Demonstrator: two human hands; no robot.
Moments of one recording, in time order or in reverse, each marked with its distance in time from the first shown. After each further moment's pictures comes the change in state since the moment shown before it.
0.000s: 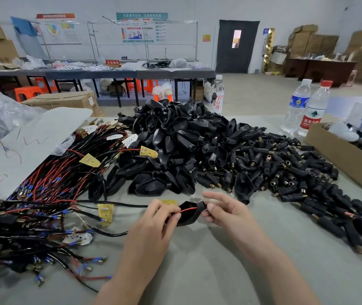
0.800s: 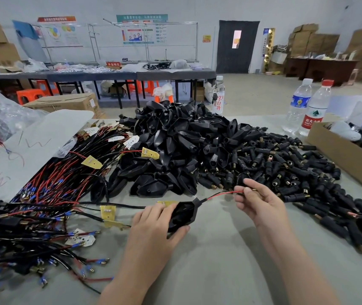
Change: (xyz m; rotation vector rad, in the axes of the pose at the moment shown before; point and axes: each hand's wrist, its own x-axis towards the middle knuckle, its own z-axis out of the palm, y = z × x) left_hand 0.002 -0.003 0.001 0.319 -0.084 0.027; right_hand -0.002 -0.027 -0.028 0.174 0.400 -0.121
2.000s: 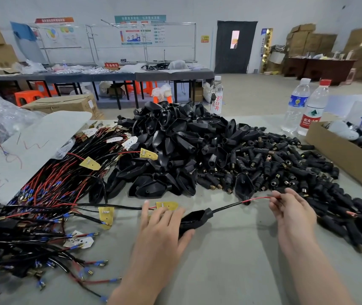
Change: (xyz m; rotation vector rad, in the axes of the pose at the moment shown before) left_hand -0.002 0.011 0.006 0.153 0.006 0.143; right_hand 0.011 -0.016 -0.029 0.203 0.483 0.011
